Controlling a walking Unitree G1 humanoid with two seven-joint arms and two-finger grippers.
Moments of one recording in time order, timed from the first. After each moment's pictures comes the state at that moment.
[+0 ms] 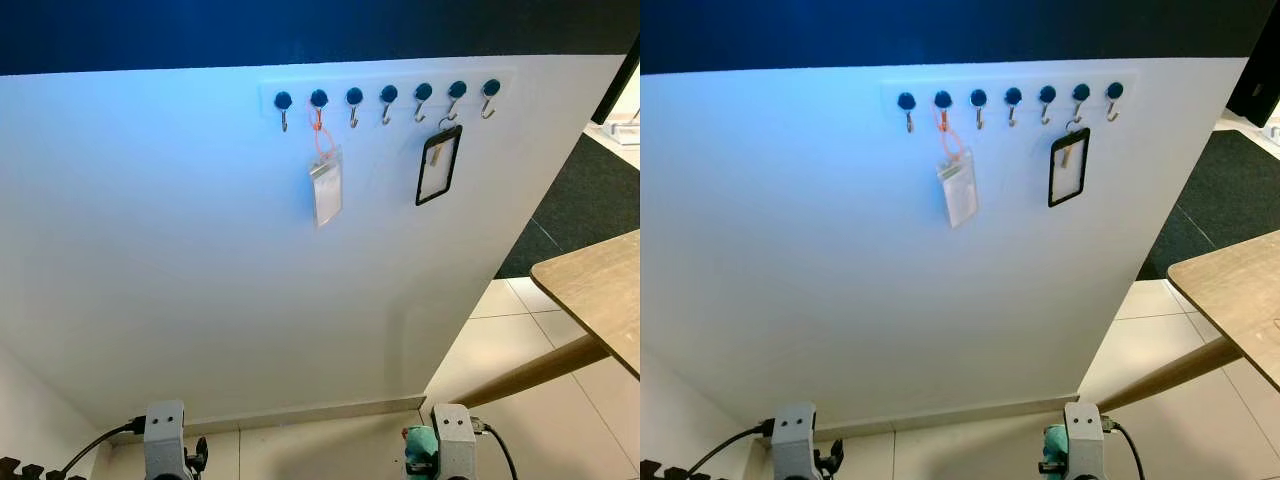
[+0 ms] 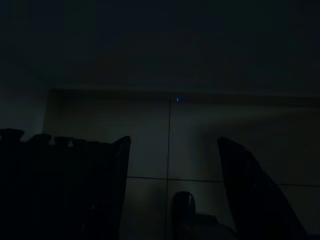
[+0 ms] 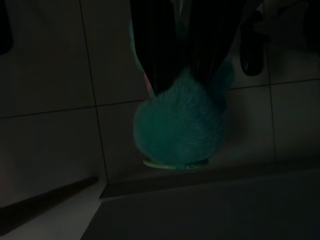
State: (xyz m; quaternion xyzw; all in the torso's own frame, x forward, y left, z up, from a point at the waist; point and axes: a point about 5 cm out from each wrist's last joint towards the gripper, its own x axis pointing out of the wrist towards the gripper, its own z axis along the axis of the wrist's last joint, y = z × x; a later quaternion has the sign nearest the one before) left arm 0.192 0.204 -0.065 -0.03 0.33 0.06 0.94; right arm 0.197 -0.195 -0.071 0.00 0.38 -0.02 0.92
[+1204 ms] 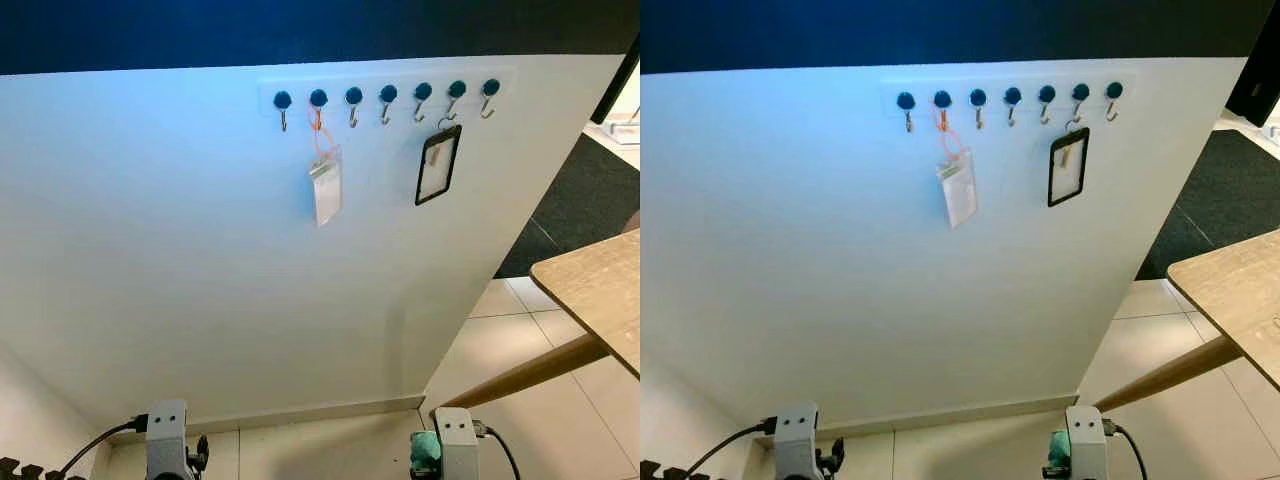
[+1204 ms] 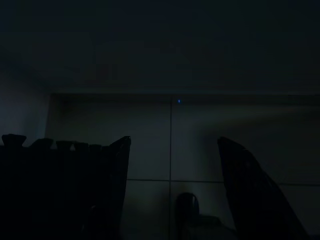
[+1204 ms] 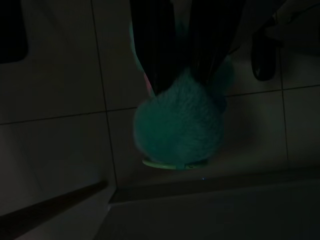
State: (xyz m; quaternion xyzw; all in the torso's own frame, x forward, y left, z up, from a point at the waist) left arm 0.192 0.202 -0.065 -0.02 0.33 0.06 0.94; right arm 0.193 -0.199 -0.073 -0.02 0.39 -0.03 0.92
